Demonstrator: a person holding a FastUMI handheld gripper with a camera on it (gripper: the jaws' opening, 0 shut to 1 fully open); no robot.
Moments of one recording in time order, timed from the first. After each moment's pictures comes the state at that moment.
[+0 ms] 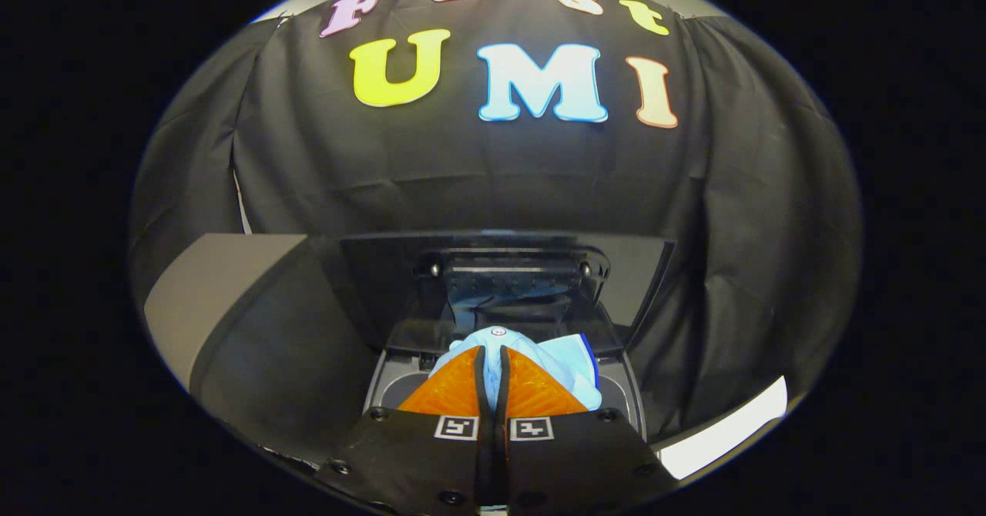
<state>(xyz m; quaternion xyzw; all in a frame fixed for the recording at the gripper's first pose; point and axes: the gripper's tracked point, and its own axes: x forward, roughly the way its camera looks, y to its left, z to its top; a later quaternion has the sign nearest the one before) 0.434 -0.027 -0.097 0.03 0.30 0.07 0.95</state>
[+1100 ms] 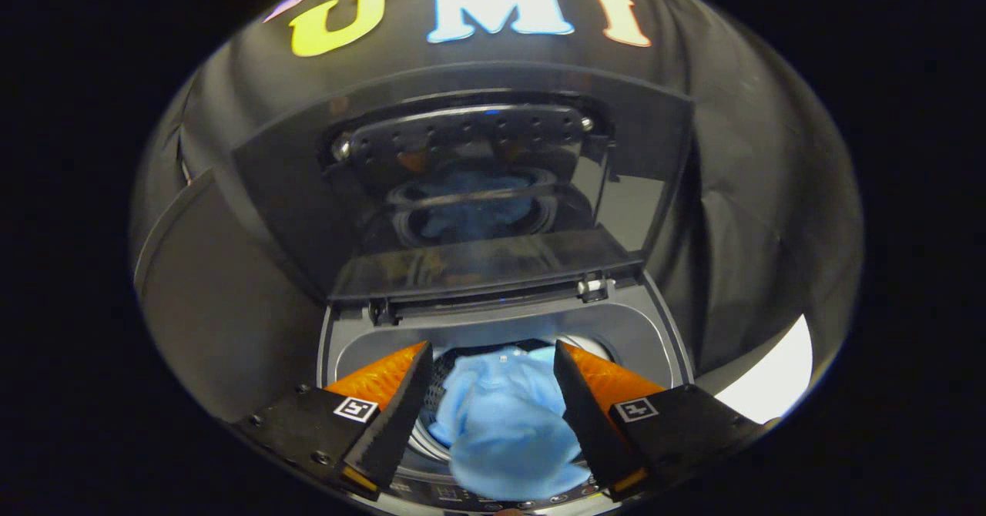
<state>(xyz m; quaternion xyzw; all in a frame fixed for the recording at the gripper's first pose) 0.442 -0.019 -0.191 0.10 0.39 0.01 0.91</state>
